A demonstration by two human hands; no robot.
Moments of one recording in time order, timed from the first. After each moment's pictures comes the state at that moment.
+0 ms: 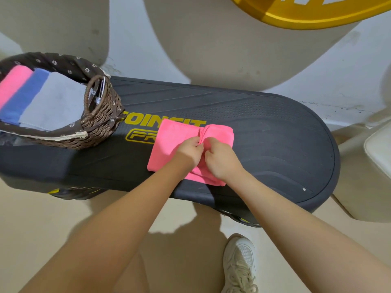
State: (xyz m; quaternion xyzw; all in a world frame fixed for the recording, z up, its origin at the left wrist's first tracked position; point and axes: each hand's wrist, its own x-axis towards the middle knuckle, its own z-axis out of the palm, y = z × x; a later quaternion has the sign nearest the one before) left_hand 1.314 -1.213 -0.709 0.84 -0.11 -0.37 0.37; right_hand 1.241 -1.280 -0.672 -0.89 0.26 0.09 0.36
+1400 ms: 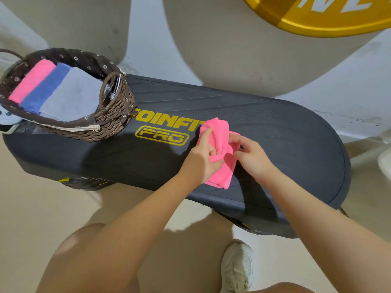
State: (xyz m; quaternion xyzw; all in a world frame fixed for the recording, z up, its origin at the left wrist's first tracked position) left_hand 1.283 -1.201 -0.698 0.83 -0.26 -0.22 0.44; right_hand 1.223 -1.337 -0.693 -0.80 0.23 0.02 0.56
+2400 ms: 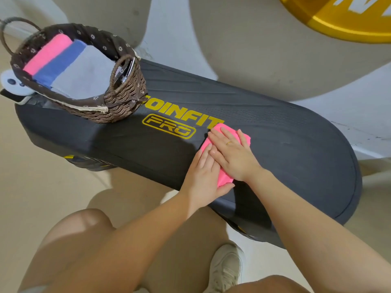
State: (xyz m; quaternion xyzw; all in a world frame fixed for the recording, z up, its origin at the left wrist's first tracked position) left_hand 1.242 -1.193 -0.732 0.92 -0.39 -0.07 0.06; right_hand 1.244 -1.328 -0.713 -0.97 -0.03 0.11 0.19
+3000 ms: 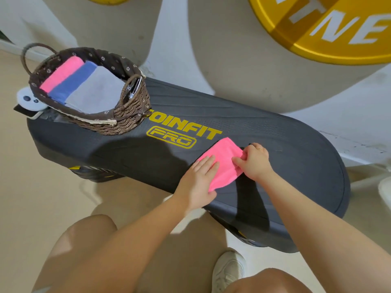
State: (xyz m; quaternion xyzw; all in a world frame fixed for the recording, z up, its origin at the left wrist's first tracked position) left_hand 1.251 -1.168 -0.721 0.89 -0.39 -0.13 0.20; right_hand 1.236 -1.353 -0.701 -0.93 0.27 0.12 0.24
